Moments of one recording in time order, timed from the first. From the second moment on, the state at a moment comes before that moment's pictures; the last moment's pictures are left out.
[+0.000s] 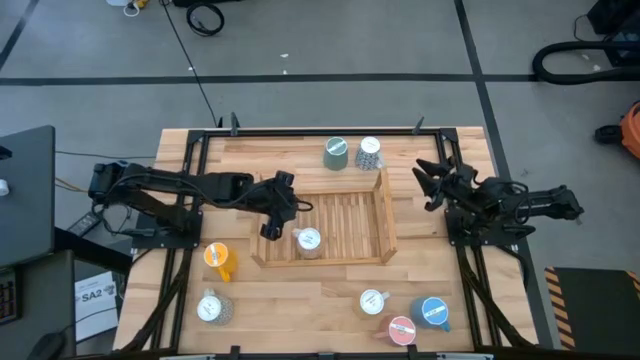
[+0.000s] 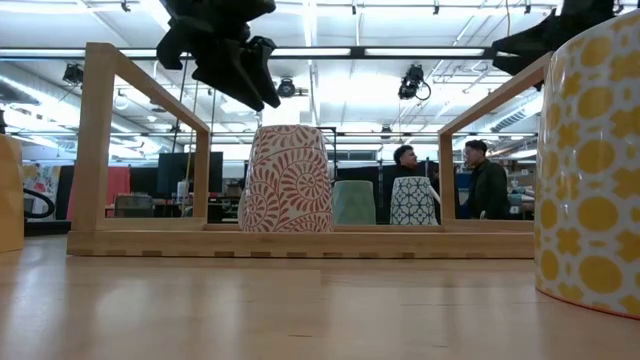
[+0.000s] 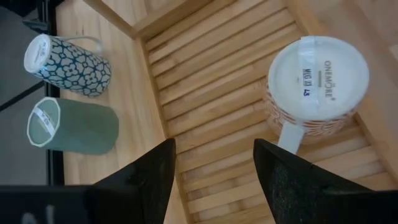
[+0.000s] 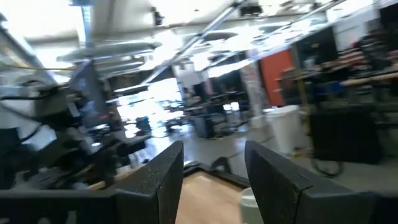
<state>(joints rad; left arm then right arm) -0.03 1.39 1.05 -0.49 -0.19 0.45 0.07 0.09 0.08 0.36 0.61 0.07</state>
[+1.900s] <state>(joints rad) -0.03 1.39 1.05 -0.49 -0.19 0.40 -0.61 0.98 0.21 0.28 0.21 0.15</state>
